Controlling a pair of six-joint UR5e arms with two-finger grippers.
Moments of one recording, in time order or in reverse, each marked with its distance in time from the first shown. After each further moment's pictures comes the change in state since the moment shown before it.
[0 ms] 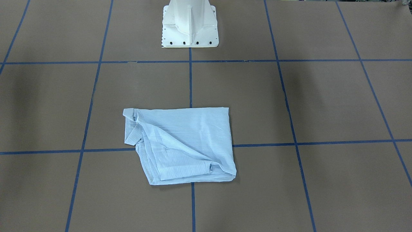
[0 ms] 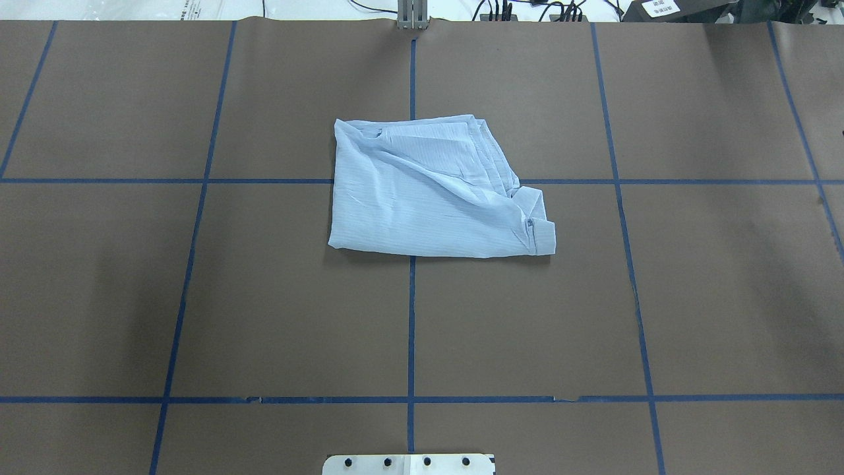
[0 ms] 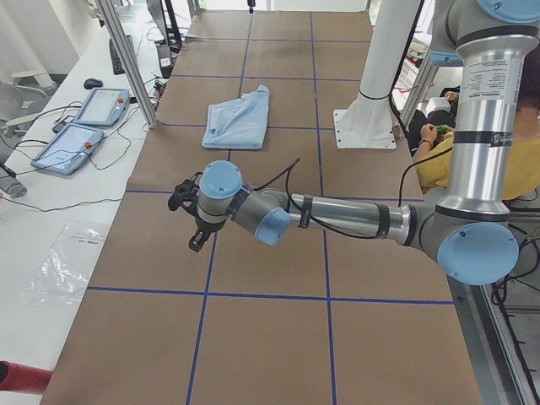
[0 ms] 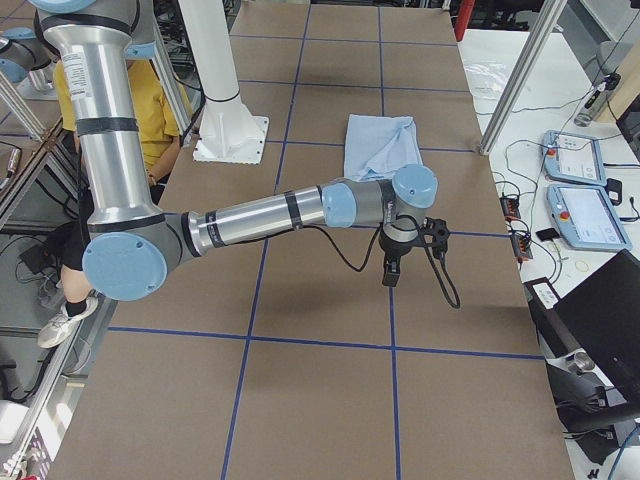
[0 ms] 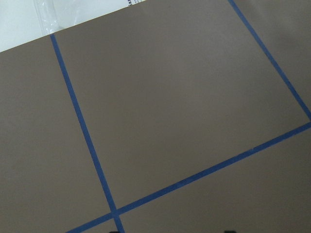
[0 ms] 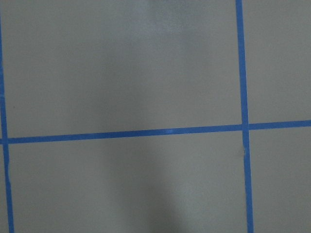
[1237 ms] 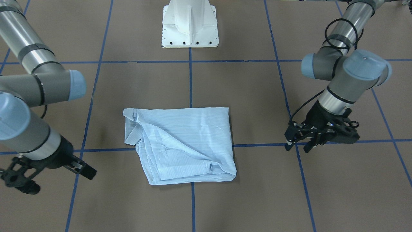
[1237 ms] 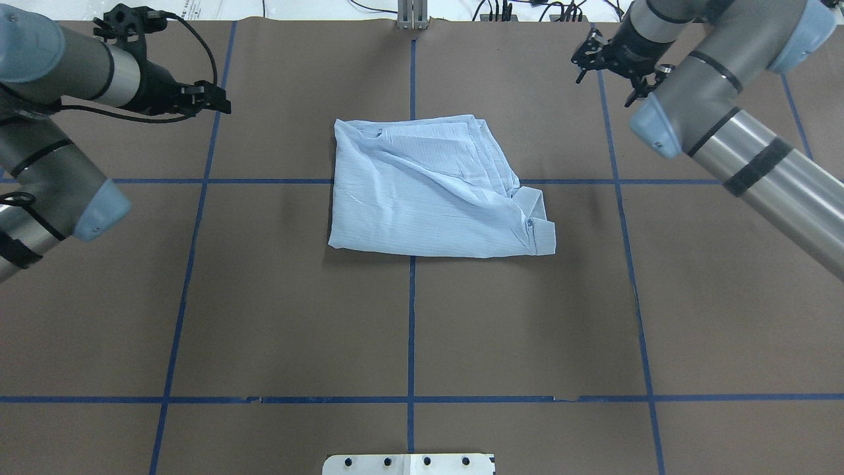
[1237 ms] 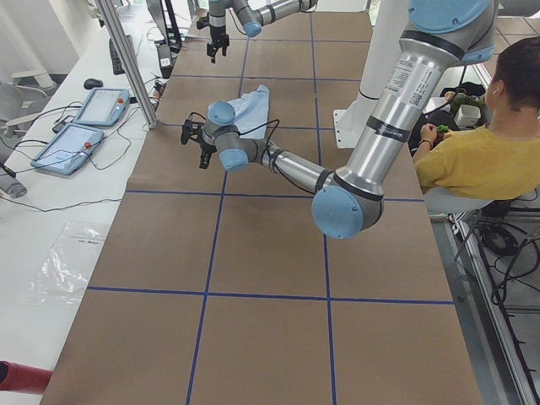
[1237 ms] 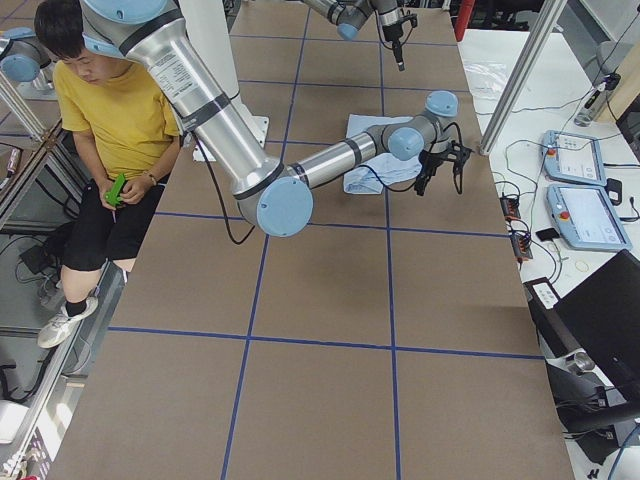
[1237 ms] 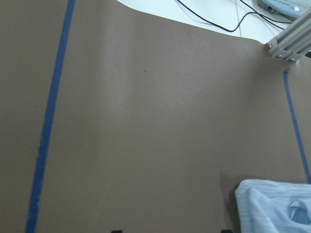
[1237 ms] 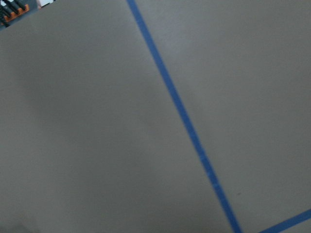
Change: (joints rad) left arm 0.505 -0.389 0.146 -0.245 0.341 -0.917; right arm -0.372 0.502 -0.358 0.288 -0.195 0.921
